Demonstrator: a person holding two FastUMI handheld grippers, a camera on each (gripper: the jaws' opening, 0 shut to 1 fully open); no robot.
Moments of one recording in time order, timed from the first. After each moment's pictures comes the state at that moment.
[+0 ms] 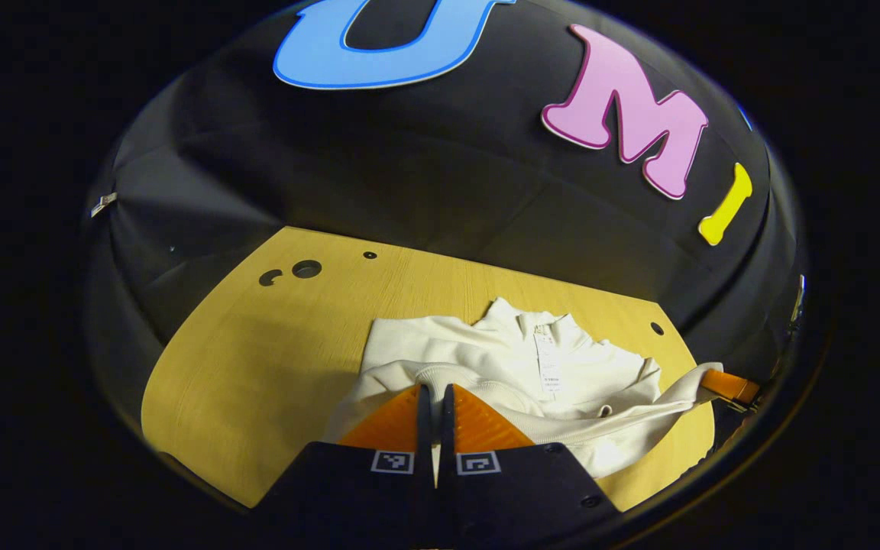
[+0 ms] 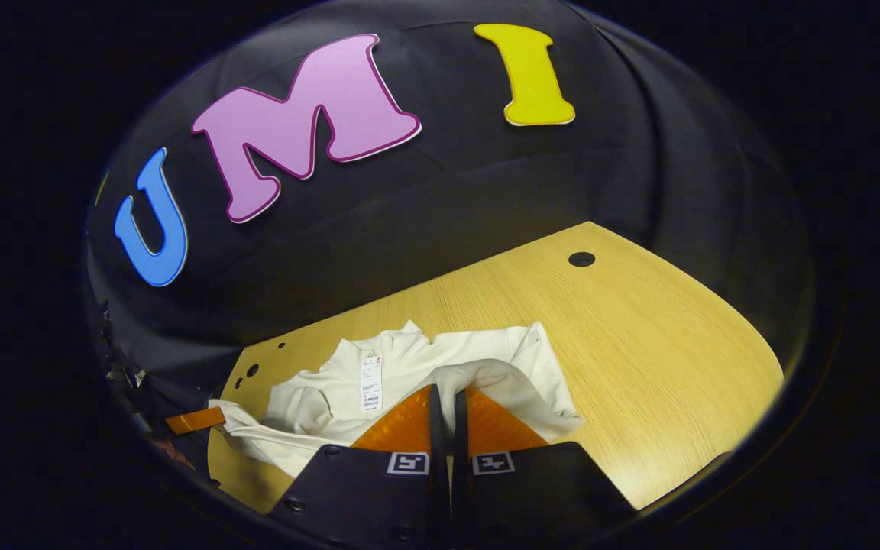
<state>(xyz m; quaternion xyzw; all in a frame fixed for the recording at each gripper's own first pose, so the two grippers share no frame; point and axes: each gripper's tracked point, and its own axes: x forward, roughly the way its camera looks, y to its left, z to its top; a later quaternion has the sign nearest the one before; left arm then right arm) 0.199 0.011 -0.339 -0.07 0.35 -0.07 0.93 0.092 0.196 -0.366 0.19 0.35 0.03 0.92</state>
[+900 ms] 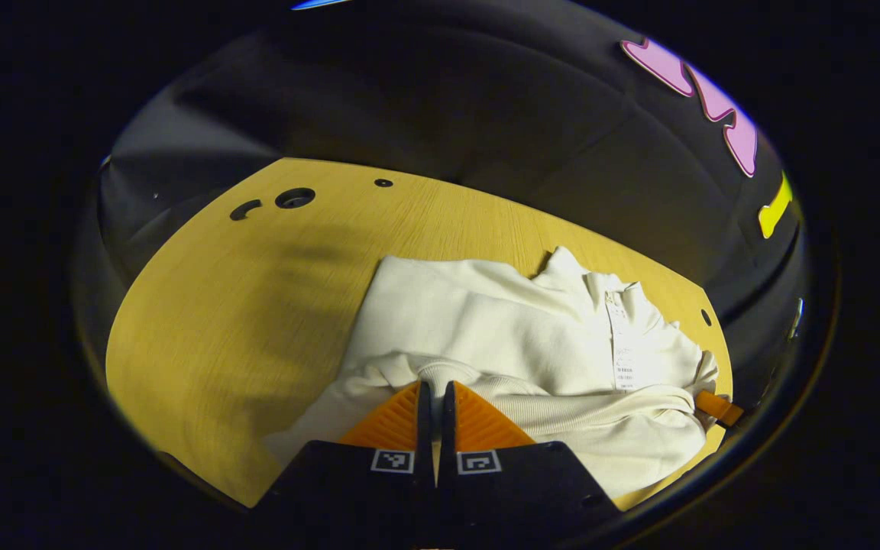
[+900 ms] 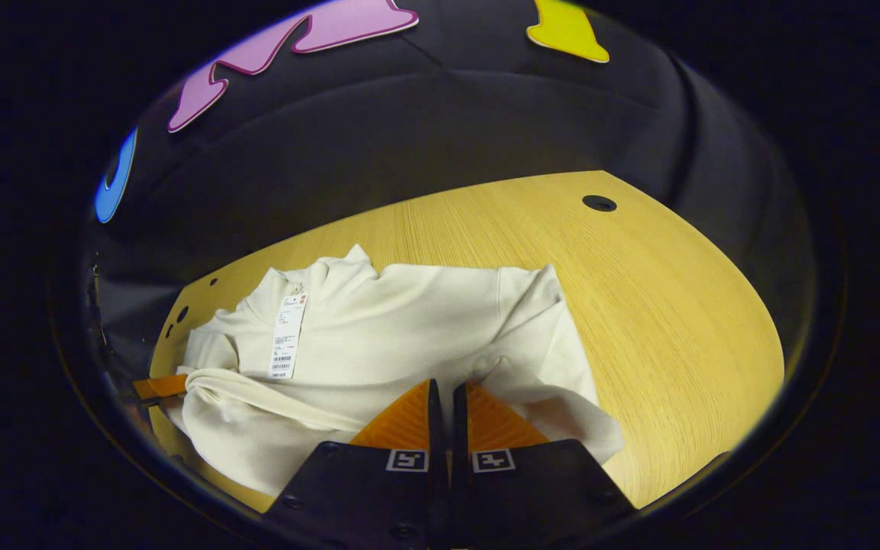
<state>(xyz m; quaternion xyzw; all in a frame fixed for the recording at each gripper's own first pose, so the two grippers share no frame) 0.240 0.016 -0.447 -0.08 0.43 -0.03 0.90 0.115 0.204 -0.500 0.12 0.44 0.02 0.89</state>
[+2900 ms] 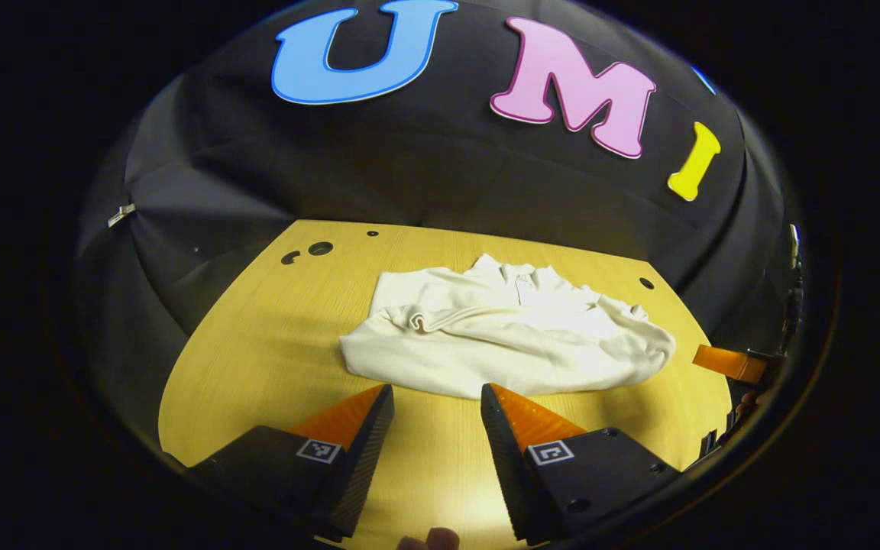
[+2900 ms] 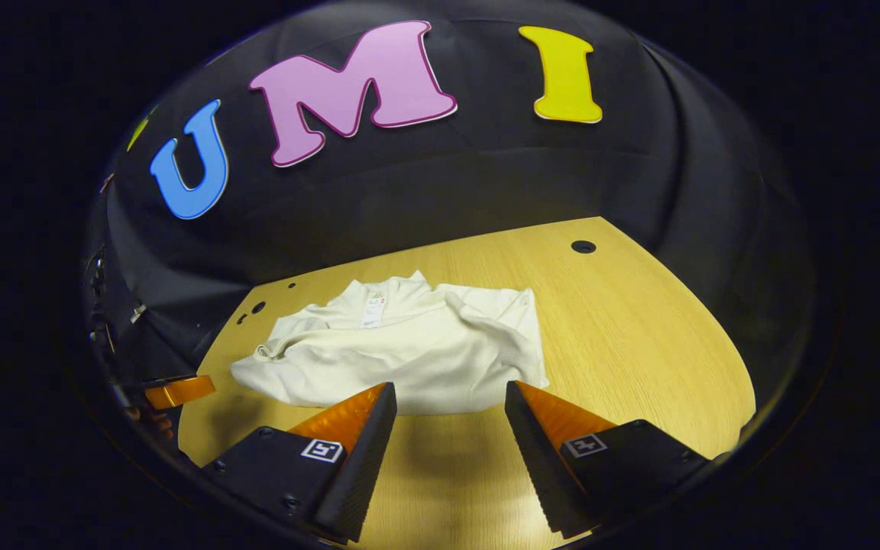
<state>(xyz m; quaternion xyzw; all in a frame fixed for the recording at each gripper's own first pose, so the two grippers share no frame) 0.066 -0.001 -0.319 -0.01 0.36 -0.07 0.93 -0.002 0.184 -0.352 0.13 0.39 0.10 0.91</state>
